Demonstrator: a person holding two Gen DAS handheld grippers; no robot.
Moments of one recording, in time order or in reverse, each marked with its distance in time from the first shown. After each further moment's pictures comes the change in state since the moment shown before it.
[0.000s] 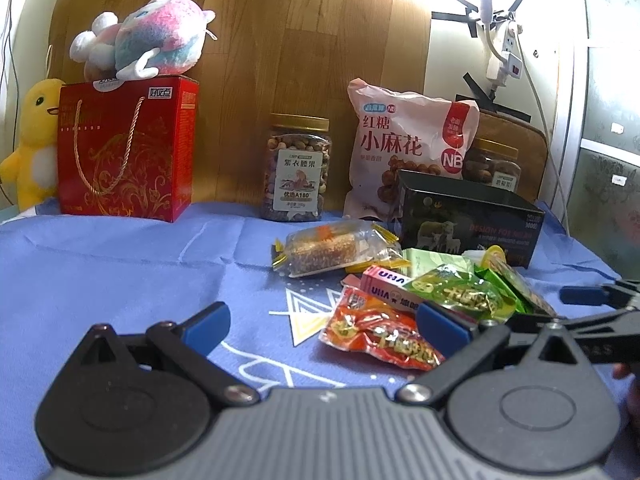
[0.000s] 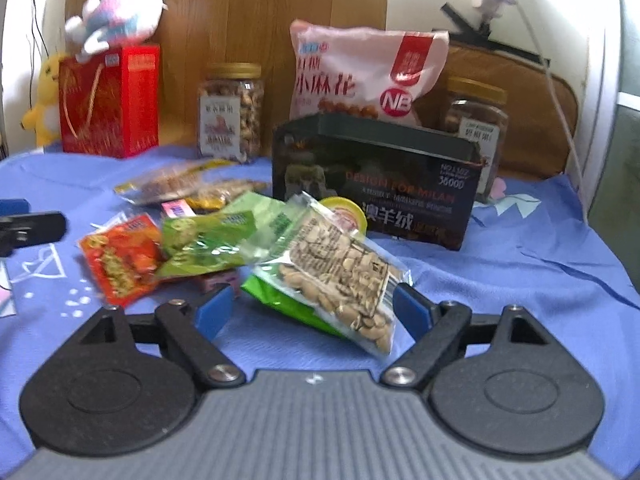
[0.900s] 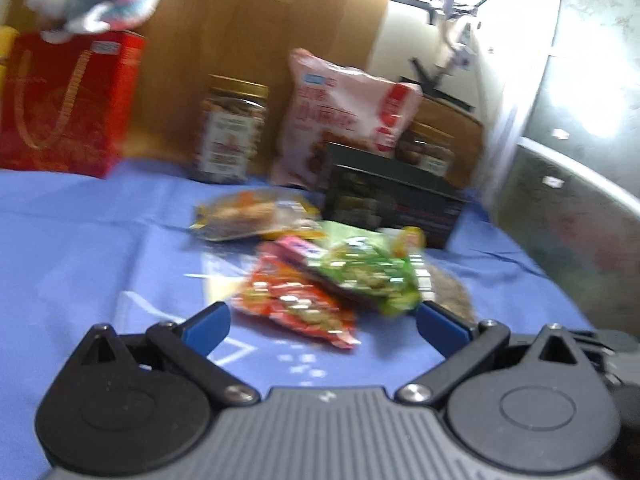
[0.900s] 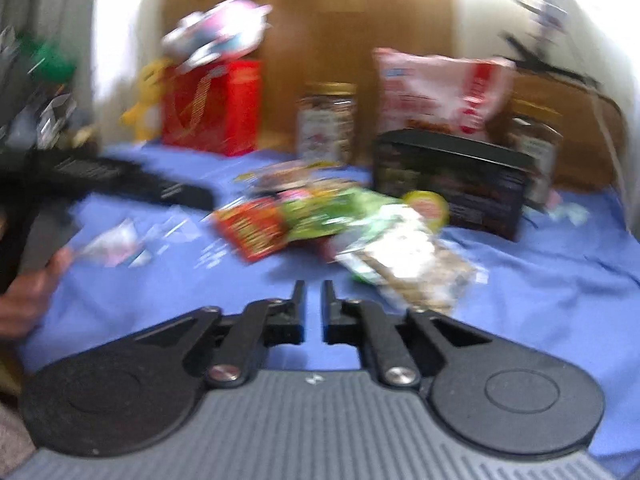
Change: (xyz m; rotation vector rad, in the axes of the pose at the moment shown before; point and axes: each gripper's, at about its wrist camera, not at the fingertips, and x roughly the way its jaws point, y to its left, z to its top) left arm -0.008 -0.014 0.009 -0.059 0.119 -0.269; right arm -0.073 0.012 -0.025 -0.018 -0.043 0.196
